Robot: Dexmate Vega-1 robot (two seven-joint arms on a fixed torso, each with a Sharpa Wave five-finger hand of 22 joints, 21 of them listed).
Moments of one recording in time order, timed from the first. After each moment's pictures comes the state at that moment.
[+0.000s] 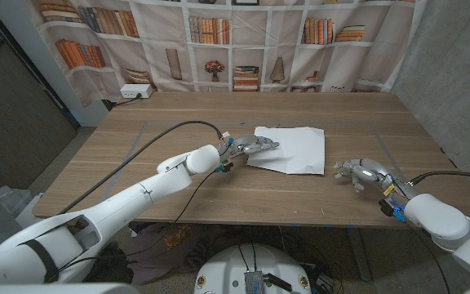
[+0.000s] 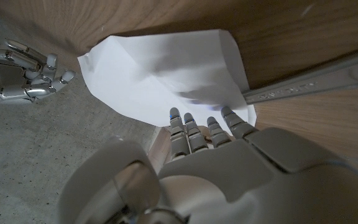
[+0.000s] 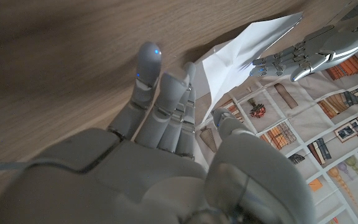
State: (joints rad) left arm 0.64 0.59 0.82 -1.55 0.19 -0.05 -0.14; left_hand 0.39 0.16 -0.13 0.16 0.24 0.34 -0.11 0.21 0.20 0.20 -0.13 0.22 0.20 0.00 -0.03 0.19 0.19 0.03 0.02 0.20 0.18; right arm -1.77 -0.91 0.18 -2.14 0.22 -0.18 -0.10; right_hand 0.53 0.12 0.54 -0.01 0.20 0.63 0.09 0.21 0.20 0.98 -0.01 0.25 0.19 1.28 -0.22 1.27 0.96 0.83 -0.10 1.52 0.43
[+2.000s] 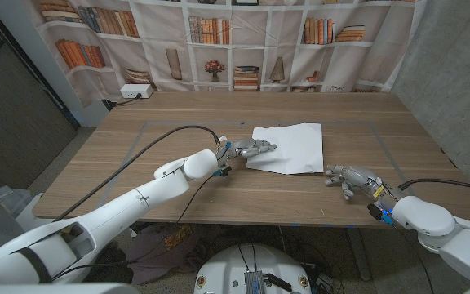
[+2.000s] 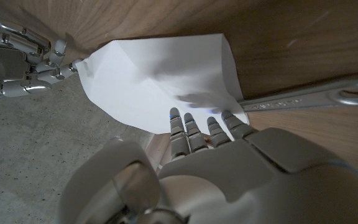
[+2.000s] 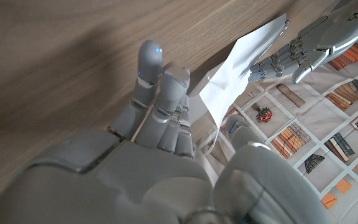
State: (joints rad) left arm 0.68 0.61 0.80 -1.58 0.17 -0.03 -0.12; left_hand 0.38 0.17 -0.13 0.15 0.24 0.34 -0.11 0.21 0.20 0.20 -0.13 0.22 0.20 0.00 -0.03 0.19 0.19 0.03 0.02 0.20 0.18; right arm -1.68 -0.92 0.08 -2.15 0.35 -0.25 -0.09; right_hand 0.37 -0.02 0.65 -0.04 0.18 0.50 0.16 0.19 0.20 0.86 0.01 0.19 0.18 1.29 -0.22 1.24 0.98 0.88 -0.11 1.42 0.54
